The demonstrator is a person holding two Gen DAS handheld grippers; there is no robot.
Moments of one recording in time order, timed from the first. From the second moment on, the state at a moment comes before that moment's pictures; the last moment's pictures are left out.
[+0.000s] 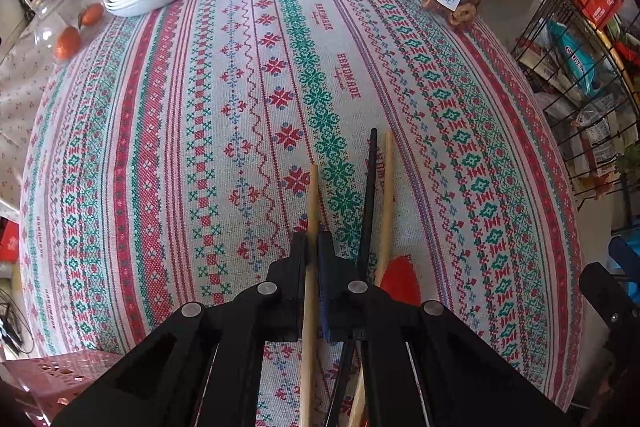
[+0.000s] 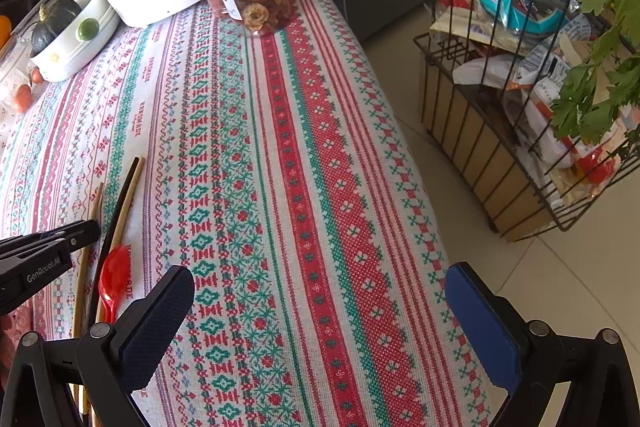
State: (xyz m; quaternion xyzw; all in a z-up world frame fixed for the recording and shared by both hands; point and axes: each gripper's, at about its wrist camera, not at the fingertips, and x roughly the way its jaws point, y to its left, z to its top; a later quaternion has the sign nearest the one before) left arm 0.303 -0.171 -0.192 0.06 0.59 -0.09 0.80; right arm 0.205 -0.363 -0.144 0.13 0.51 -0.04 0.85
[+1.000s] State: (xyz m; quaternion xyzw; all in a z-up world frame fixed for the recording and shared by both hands) left arm 0.132 -0.063 -0.041 0.01 0.42 -0.20 0.89; right arm 0.230 -0.255 -0.178 0.12 0.58 0.07 0.81
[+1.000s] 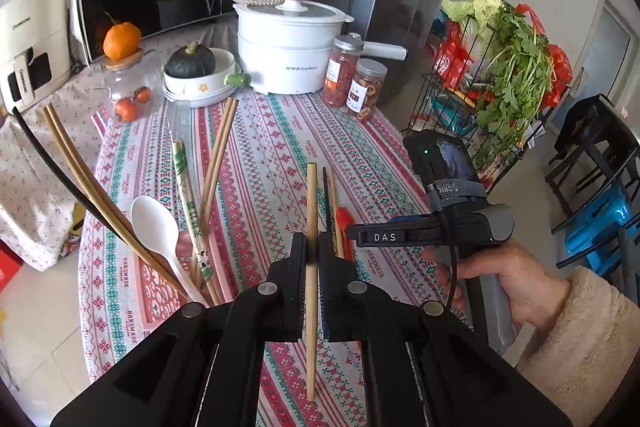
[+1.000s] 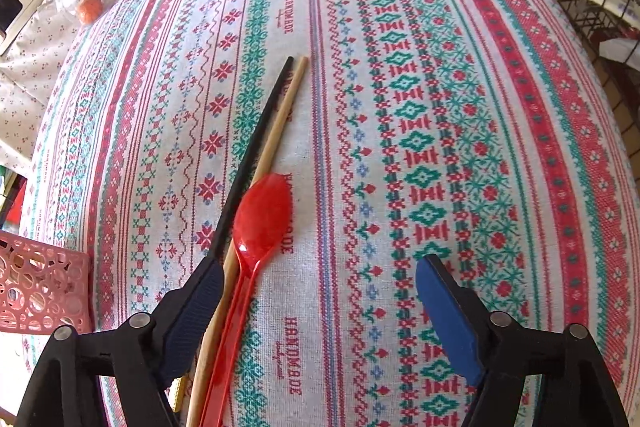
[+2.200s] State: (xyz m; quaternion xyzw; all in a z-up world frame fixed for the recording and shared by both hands) left arm 0.064 0.029 0.052 -0.05 0.22 -0.15 0.96; right arm 0.155 -0.239 -0.046 0.09 0.36 0.09 0.92
